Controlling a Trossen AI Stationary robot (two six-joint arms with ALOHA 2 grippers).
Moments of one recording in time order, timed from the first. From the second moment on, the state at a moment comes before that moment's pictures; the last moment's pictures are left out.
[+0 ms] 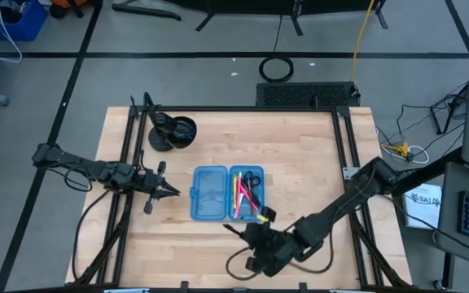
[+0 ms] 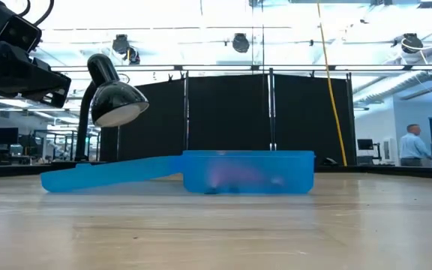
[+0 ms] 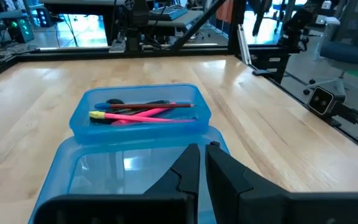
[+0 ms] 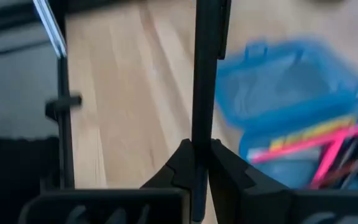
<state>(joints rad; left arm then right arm) -0.27 0.23 0.01 0.00 -0.04 -0.05 0.62 1.90 1.63 -0.67 0.58 0.77</state>
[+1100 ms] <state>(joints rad) -0.27 0.23 0.01 0.01 -0.05 -0.05 0.17 1.82 1.48 -0.71 0.16 1.35</state>
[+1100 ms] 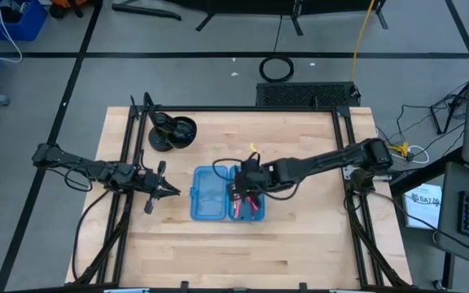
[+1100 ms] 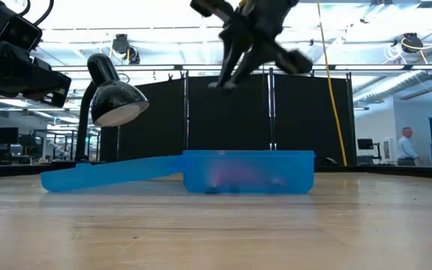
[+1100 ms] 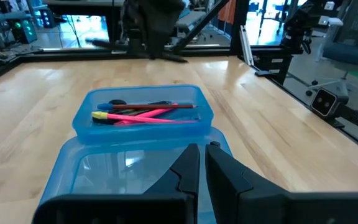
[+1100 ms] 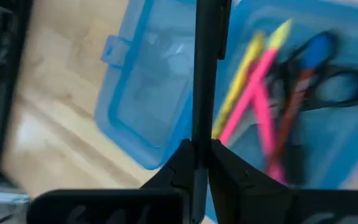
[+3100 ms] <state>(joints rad) -0.27 0.23 0.01 0.04 -0.06 -0.06 0.10 1.74 1.08 -0.30 0.10 1.19</state>
